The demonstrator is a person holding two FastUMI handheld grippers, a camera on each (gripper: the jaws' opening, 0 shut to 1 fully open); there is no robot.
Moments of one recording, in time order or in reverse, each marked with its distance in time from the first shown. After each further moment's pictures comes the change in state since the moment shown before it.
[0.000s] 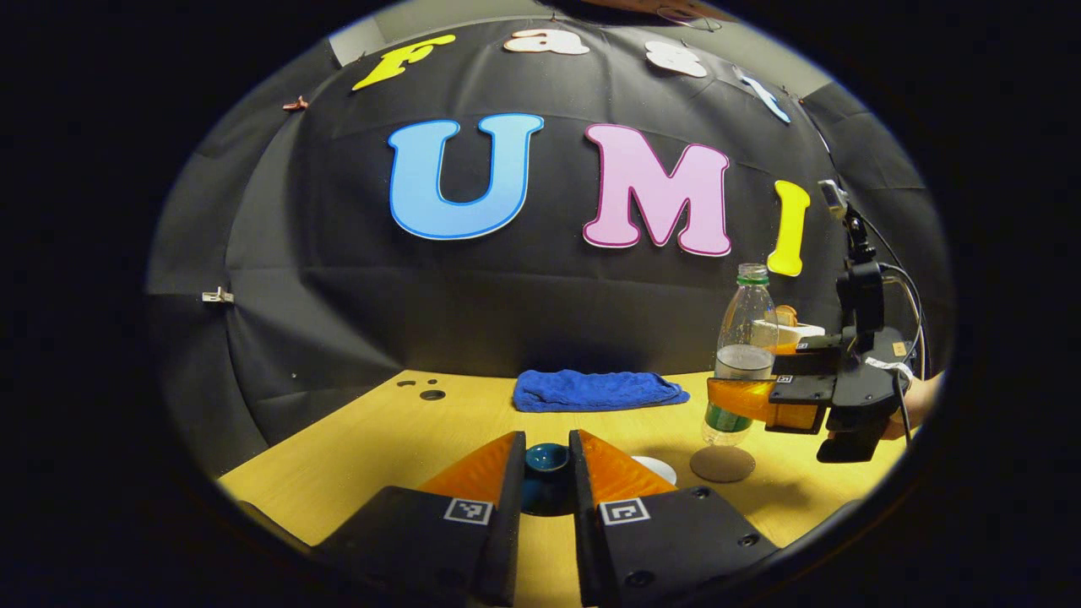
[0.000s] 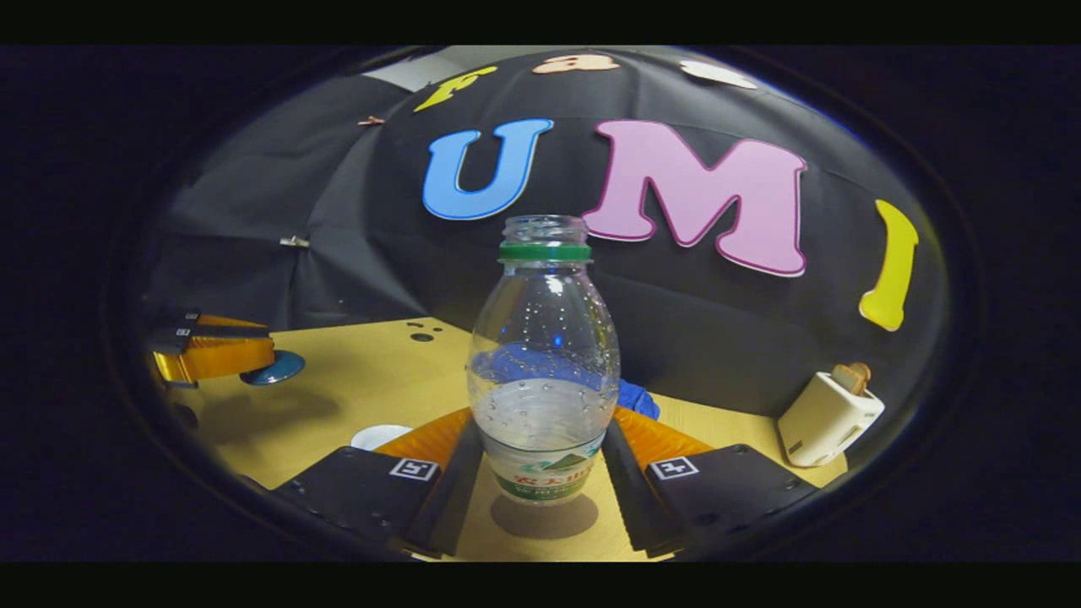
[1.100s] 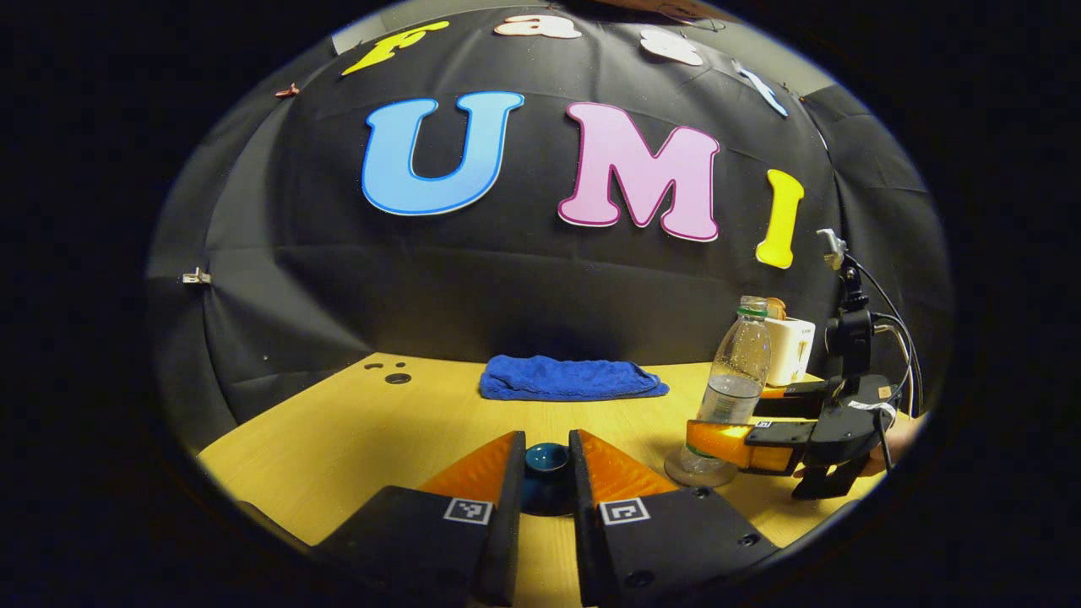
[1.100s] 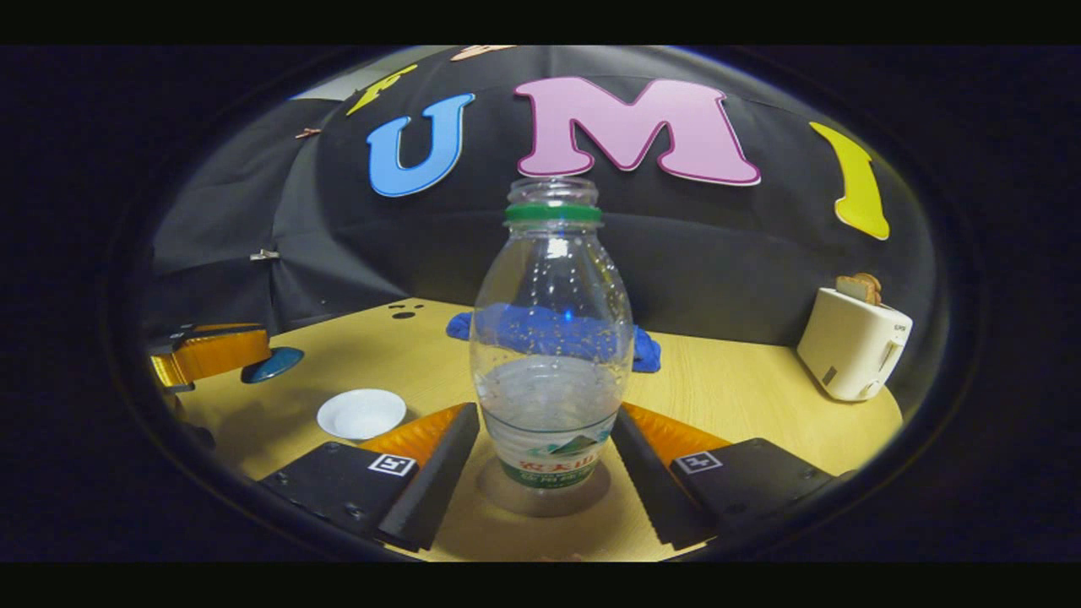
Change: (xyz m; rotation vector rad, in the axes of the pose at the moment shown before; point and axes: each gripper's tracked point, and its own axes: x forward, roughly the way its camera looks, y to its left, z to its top) left arm 0.033 -0.043 -0.021 -0.027 0.048 -0.057; right arm 0.006 -0.007 -0.071 0.188 0.141 0.006
